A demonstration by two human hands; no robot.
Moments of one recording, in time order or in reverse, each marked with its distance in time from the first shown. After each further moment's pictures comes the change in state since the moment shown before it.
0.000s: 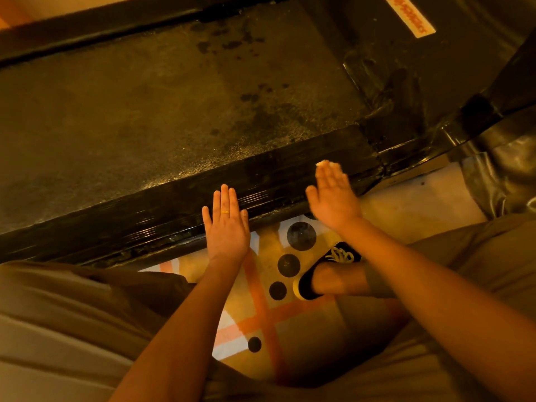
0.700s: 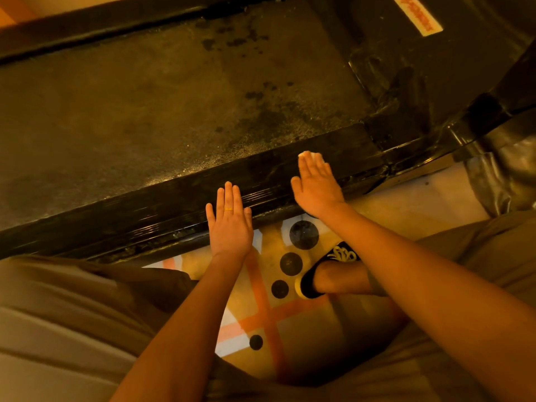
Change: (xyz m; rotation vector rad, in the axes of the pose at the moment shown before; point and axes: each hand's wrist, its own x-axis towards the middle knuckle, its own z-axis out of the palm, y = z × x) left_hand 0.001 0.000 -0.002 -0.010 -0.017 0.001; right_hand 0.030 -0.033 0.005 0.017 -0.027 -0.069
